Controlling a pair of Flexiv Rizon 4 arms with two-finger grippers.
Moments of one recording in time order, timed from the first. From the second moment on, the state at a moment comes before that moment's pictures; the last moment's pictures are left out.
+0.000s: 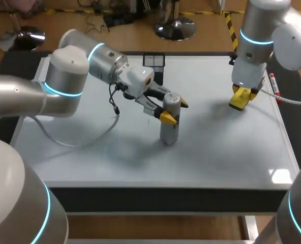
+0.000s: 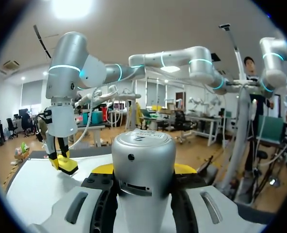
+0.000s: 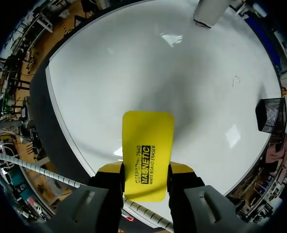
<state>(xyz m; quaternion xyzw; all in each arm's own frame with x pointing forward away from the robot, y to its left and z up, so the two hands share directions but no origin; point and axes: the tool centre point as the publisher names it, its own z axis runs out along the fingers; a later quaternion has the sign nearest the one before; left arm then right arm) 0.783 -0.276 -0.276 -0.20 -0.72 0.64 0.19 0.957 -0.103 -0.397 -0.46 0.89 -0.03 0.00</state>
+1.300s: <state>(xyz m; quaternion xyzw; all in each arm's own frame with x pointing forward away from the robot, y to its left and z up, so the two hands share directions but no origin) 0.789 -0.272 -0.288 -0.20 -0.73 0.62 0.20 0.957 -0.103 -0.397 -0.46 0.89 -0.03 0.00</state>
